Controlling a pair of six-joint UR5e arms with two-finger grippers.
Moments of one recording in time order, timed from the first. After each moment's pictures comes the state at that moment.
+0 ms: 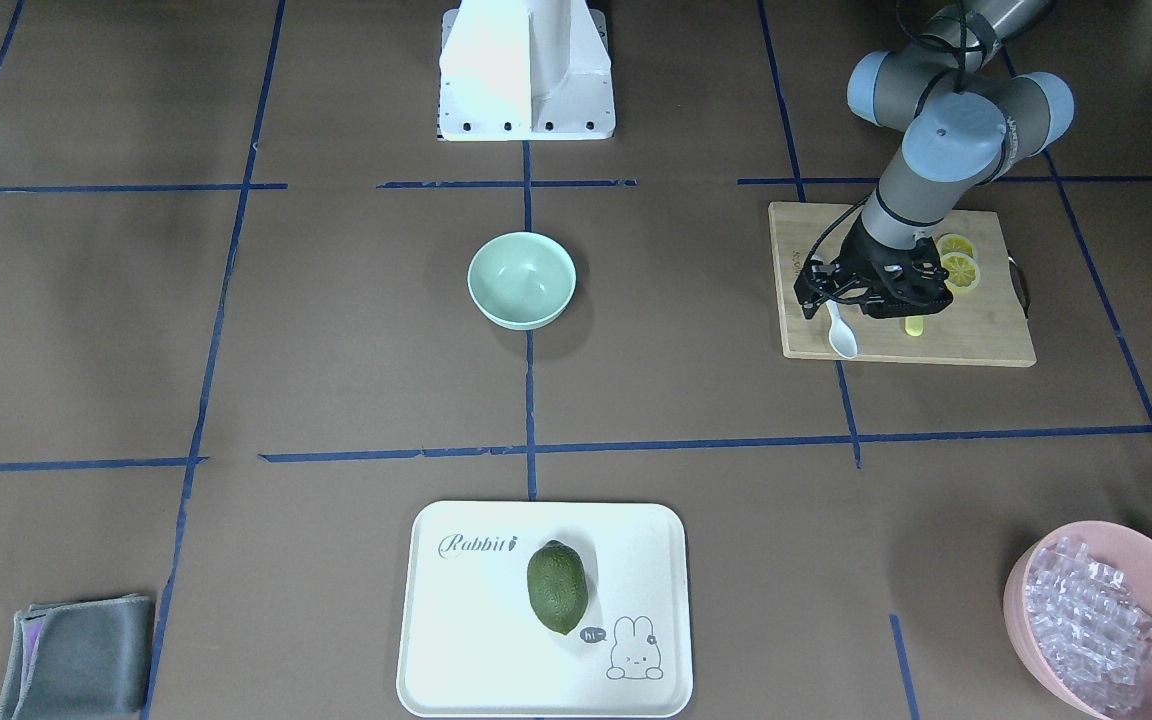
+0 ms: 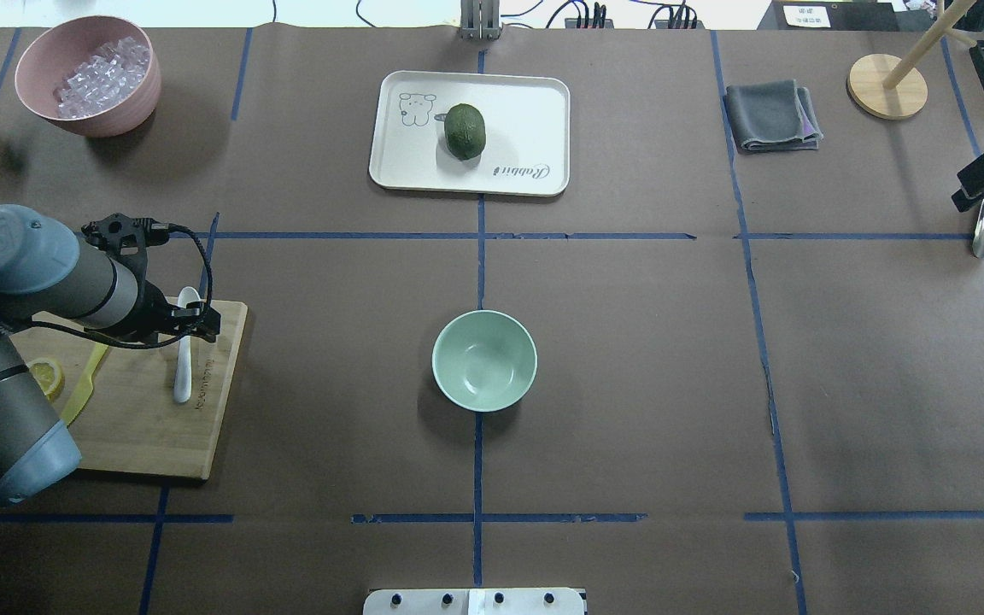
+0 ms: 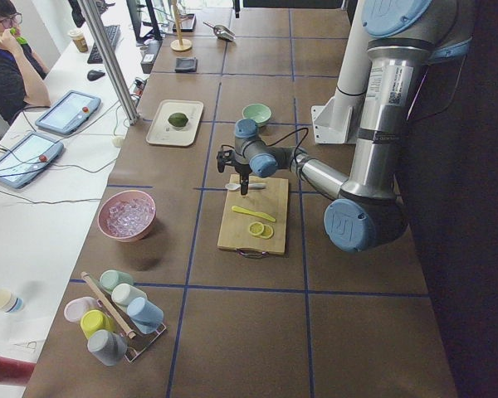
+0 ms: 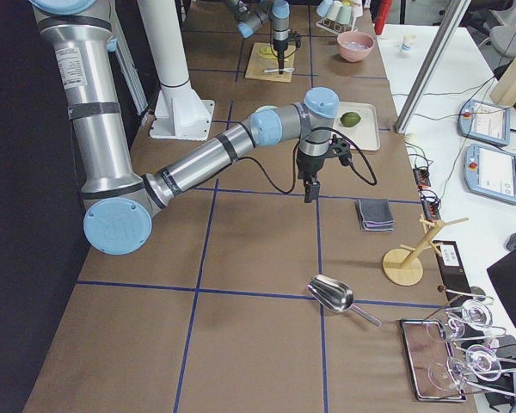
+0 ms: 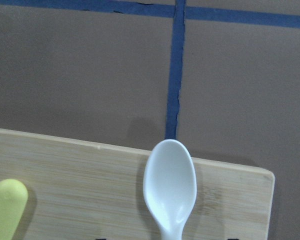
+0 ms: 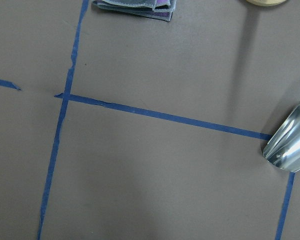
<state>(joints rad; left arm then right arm) -0.69 -1.72 -1.76 -1.95 -1.98 -1.14 1.26 -1.40 1.96 -1.87 2.25 0.21</state>
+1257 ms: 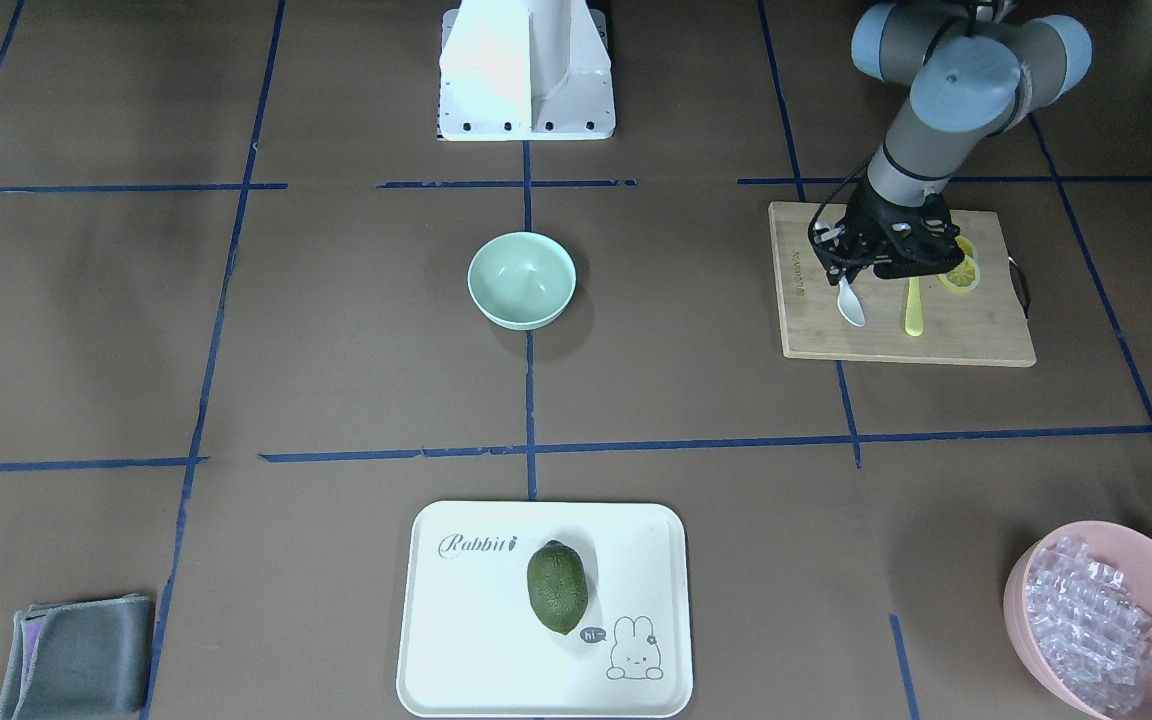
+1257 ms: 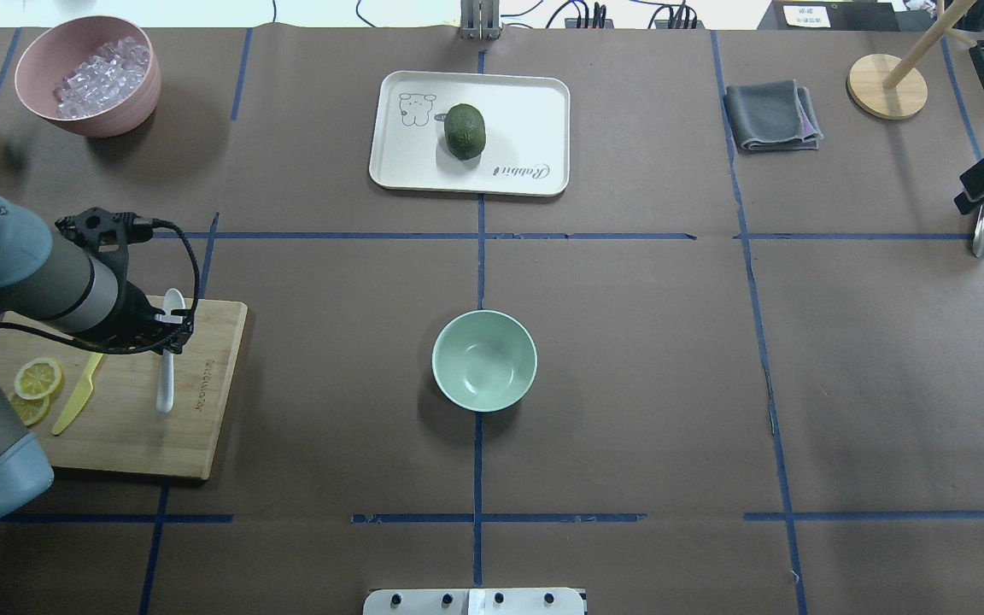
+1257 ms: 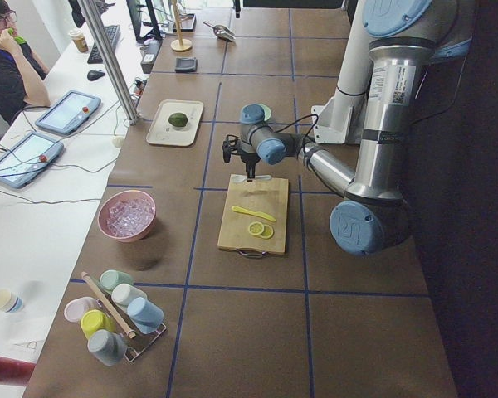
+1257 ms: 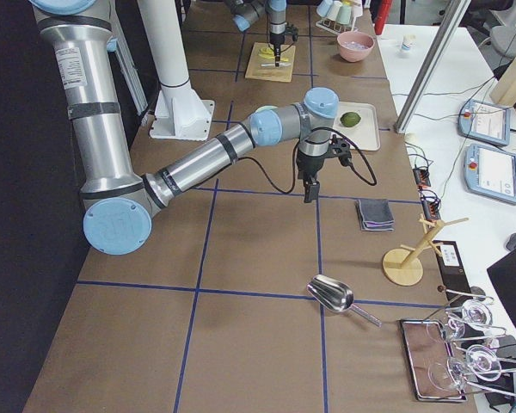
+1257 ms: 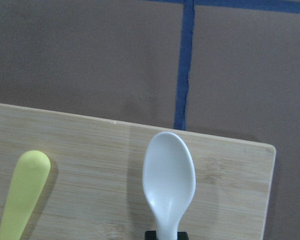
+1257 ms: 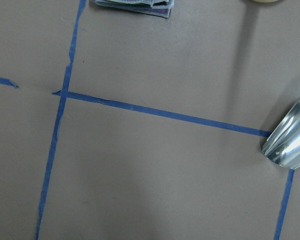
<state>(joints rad) -0.70 -1.71 -1.97 -1.70 -2.00 -1.14 1.26 -1.41 1.96 -1.87 2.26 0.20</state>
